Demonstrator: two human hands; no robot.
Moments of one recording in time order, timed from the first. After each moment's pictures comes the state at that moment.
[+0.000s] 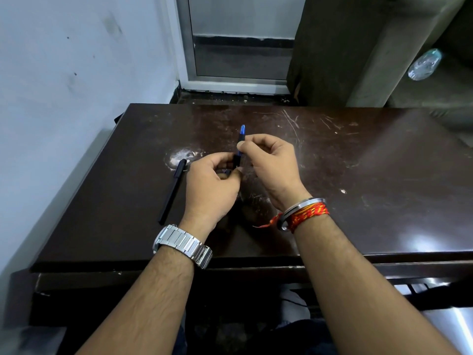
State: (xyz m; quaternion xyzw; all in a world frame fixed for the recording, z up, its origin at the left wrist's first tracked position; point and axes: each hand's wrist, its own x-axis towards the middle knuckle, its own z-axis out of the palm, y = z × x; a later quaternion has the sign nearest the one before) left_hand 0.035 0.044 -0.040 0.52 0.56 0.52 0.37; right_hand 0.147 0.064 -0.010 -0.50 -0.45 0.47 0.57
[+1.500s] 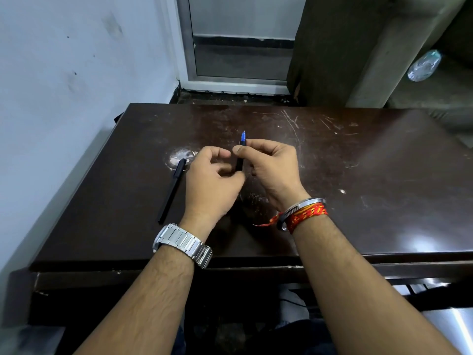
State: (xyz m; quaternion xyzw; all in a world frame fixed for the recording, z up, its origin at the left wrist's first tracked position) left_hand 0.036 0.045 -0.042 0.51 0.58 0.53 0.36; right_hand 0.150 0.062 -0.015 -0.49 -0.44 0.50 0.57
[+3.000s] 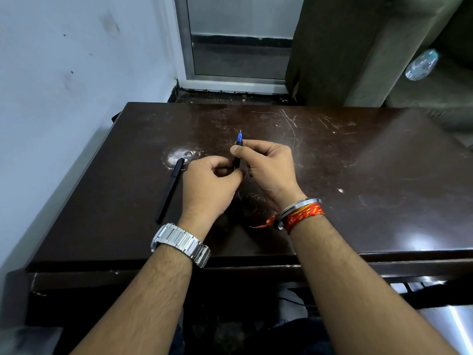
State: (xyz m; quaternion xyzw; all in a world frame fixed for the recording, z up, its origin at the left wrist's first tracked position) left_hand 0.034 0.047 -0.042 0.53 0.61 0.50 0.33; right_hand 0.149 0.064 -0.018 -0.49 -0.47 0.47 0.55
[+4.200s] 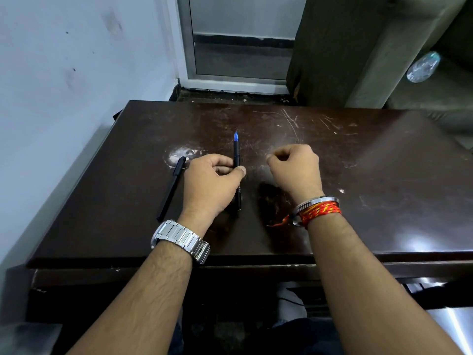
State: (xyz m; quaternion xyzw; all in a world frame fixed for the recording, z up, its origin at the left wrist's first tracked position) left_hand 0.033 0.051 -0.045 0.49 0.61 0.50 0.37; right_hand 0.186 0.071 -0.019 -0.71 -0.56 0.22 0.37
